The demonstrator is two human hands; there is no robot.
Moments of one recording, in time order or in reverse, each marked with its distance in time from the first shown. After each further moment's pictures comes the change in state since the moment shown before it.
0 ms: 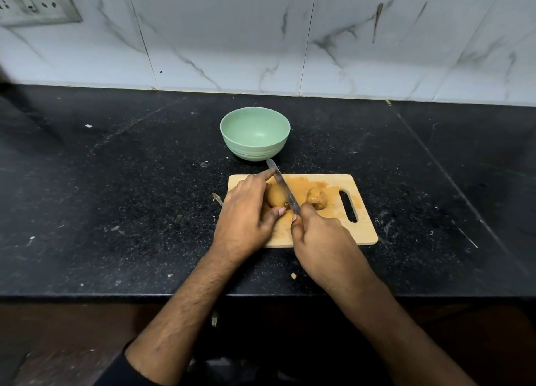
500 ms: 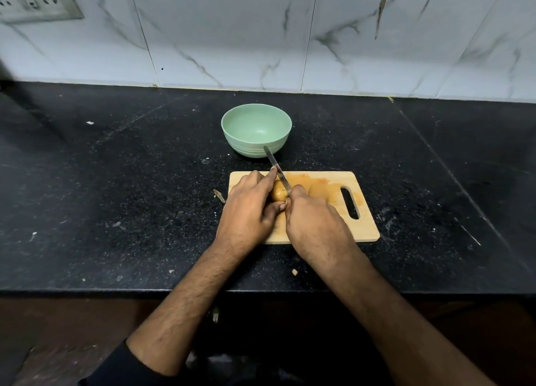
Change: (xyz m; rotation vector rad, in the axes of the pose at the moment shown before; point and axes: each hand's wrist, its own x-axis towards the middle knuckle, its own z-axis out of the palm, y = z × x) left_hand 0.004 0.001 0.002 0.062 -0.058 -0.007; right_hand 0.023 -0.020 -0.001 -0.141 0.002 0.020
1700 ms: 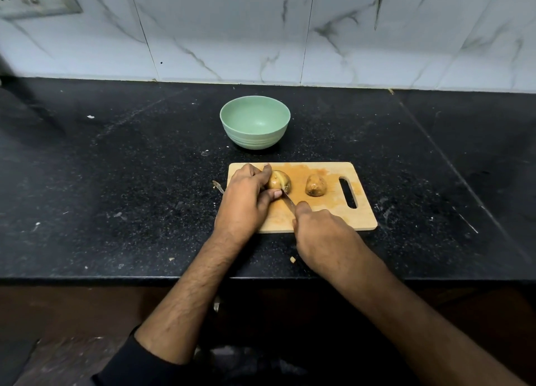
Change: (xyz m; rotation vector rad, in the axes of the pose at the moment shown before) left_hand 0.000 -0.002 0.002 -0.095 0.018 -0.099; right_hand -0.021 0.015 0.002 -0.193 -0.215 -0.001
